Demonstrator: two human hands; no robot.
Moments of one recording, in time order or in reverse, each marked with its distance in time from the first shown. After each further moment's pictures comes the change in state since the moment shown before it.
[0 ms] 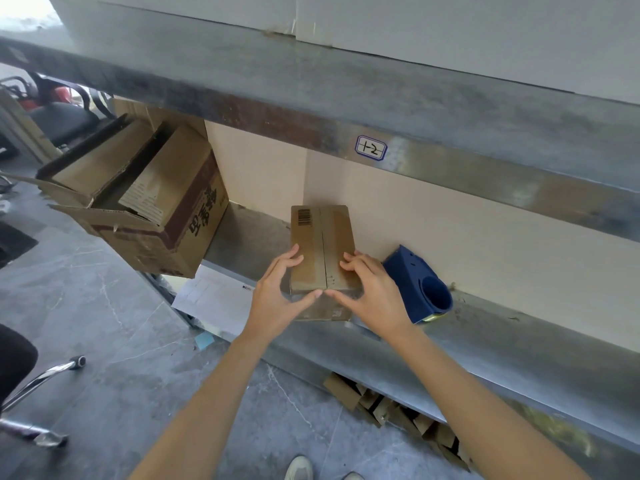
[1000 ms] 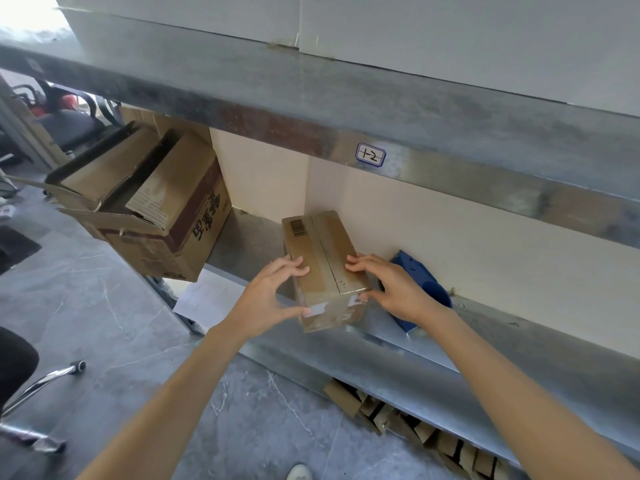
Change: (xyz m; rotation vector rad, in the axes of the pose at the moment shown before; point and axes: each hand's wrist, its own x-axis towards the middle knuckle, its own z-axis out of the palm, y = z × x) left_hand 0.011 -0.003 -0.036 0.203 -0.318 0.022; right_hand 0.021 0.034 -0.037 0.192 -0.441 0.049
